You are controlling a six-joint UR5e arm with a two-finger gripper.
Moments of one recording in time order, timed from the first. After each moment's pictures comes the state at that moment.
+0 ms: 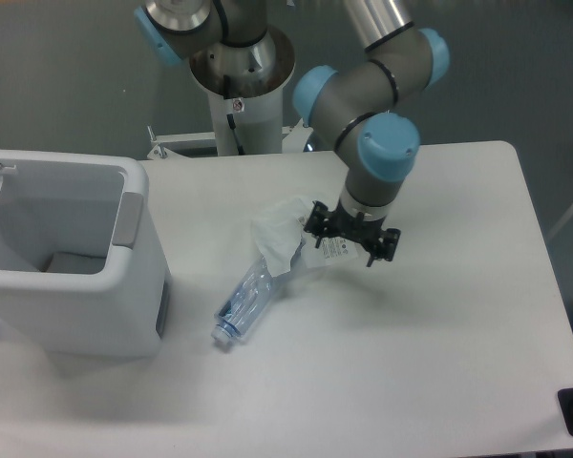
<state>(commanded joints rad) 2.55 -1.86 -1.86 -1.01 1.47 0.83</state>
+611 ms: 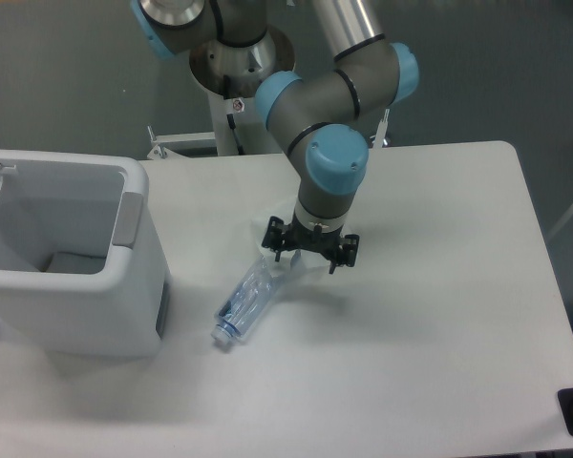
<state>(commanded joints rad) 2.47 -1.87 -1.85 -1.01 1.47 0.59</state>
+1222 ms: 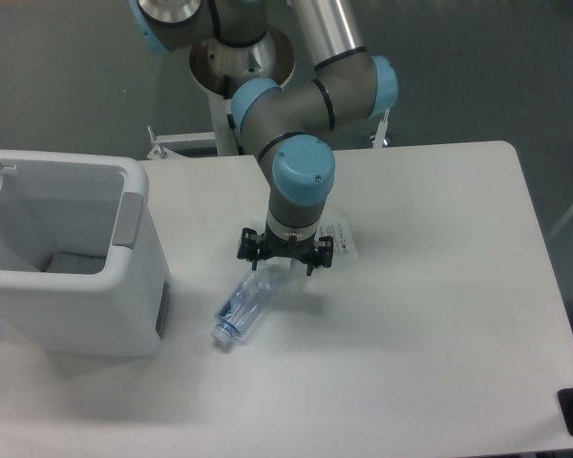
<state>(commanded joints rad) 2.42 -1.89 -1.86 -1.00 1.53 0.48</state>
